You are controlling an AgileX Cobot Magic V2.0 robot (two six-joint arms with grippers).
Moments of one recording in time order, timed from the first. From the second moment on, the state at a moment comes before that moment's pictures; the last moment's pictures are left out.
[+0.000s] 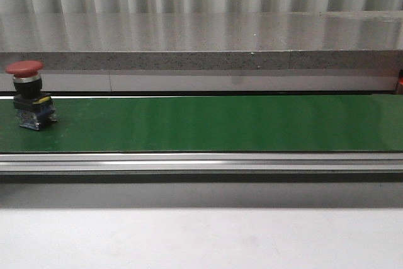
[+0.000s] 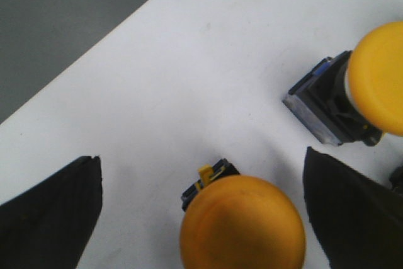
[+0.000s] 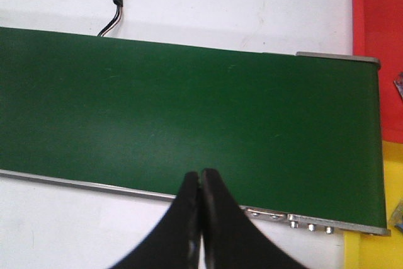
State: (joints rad) left arm 0.53 1.73 -0.94 0.23 0.33 -0.46; right arm -0.08 0.91 -0.80 0.26 0.72 -0.22
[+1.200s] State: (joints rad) left arm 0.14 1.32 -0.94 0.19 0.50 -0.38; right arm -0.08 0.91 -0.80 0.26 0.72 -0.22
